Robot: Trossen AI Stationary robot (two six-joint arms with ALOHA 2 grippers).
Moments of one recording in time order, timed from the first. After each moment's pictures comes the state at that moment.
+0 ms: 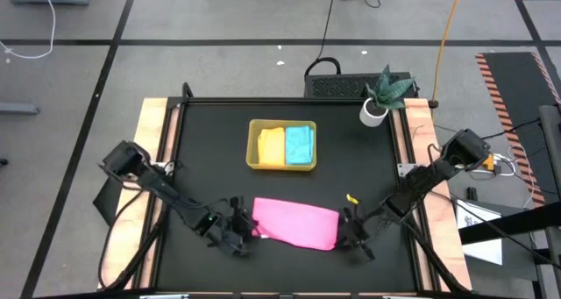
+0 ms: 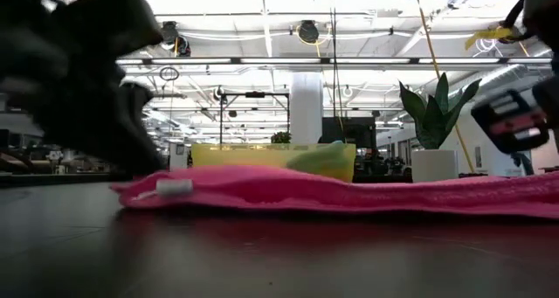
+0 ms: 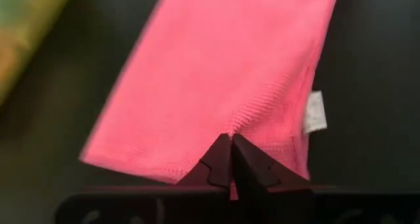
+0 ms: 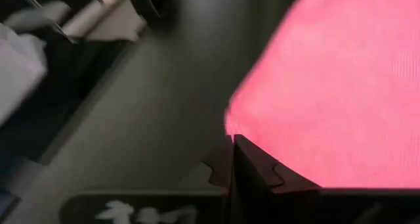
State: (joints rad) left arm -0.62 1.74 0.78 0.03 -0.55 -0.48; right arm 0.70 1.50 0.37 0.53 0.13 0.37
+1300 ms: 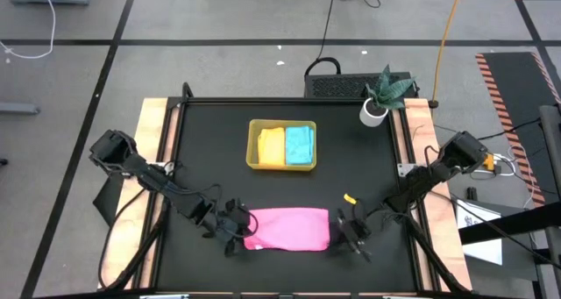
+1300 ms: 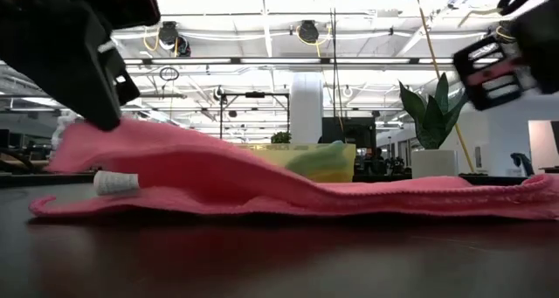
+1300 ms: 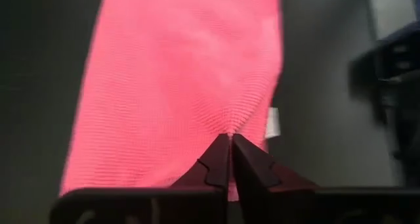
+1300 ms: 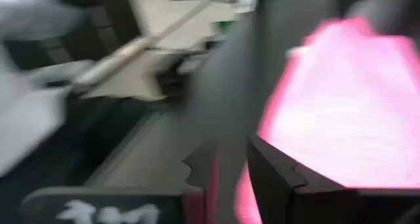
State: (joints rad) left arm -0.56 1.56 0.78 -0.09 -0.16 -0.69; right arm 0.68 1.54 0.38 0.80 0.15 0.25
